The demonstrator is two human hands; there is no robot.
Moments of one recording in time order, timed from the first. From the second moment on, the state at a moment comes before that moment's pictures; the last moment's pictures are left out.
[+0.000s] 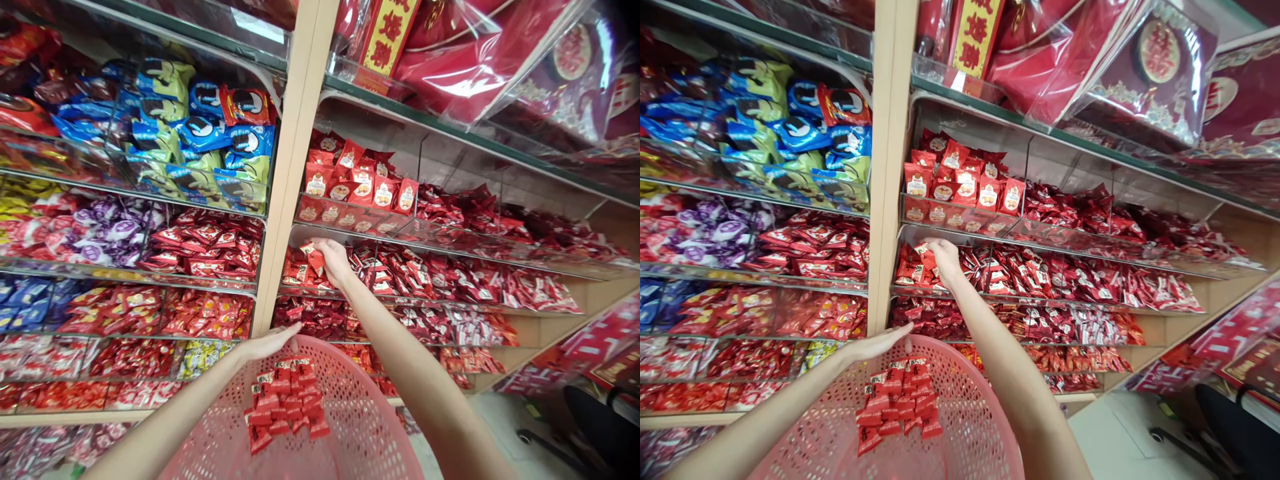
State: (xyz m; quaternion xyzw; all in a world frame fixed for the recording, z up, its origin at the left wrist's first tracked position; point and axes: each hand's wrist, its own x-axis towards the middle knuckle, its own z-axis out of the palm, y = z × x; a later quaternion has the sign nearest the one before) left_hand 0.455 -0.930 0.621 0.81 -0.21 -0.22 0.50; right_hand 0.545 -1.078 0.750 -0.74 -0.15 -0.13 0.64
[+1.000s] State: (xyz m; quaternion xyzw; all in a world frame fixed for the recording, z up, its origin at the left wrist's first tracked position) left_hand 0.456 -0.924 0.608 0.76 -0.34 -0.21 0.51; right_hand 0.394 -1.108 0.597 -0.65 -0.08 0.07 0.76
